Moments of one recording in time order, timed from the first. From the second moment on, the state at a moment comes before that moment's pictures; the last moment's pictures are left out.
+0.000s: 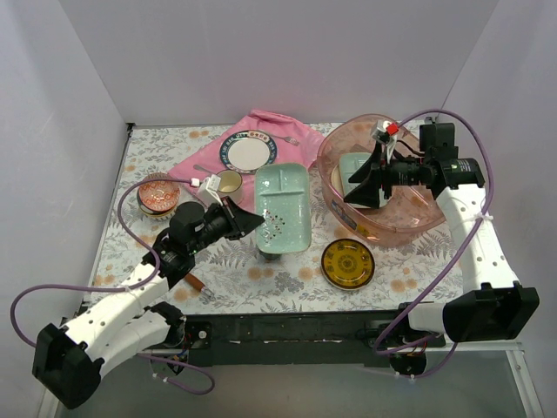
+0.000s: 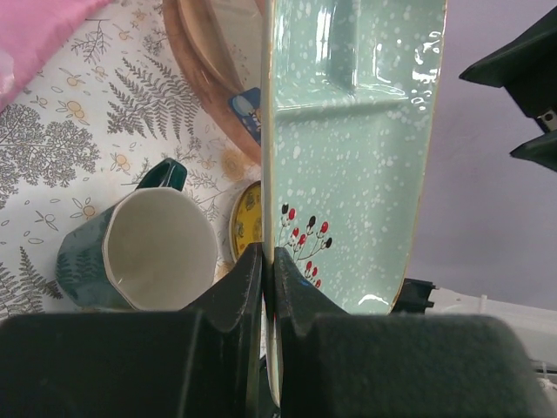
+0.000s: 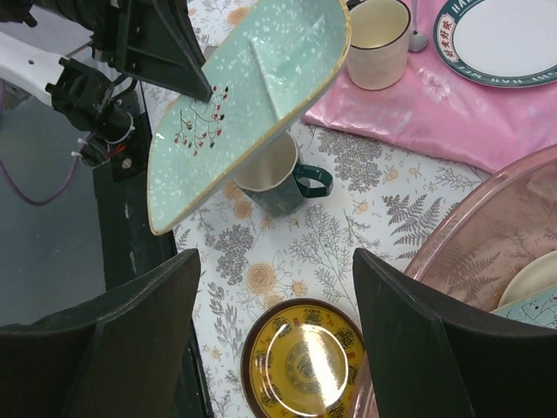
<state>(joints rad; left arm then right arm) -0.58 0.84 0.59 0.07 0.22 -0.86 0.09 1.29 1.38 -0.92 -1.17 -0.50</state>
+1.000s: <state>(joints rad) -0.82 1.12 0.75 0.20 -0.10 -0.83 0.29 1.30 1.18 -0.47 -0.85 0.23</state>
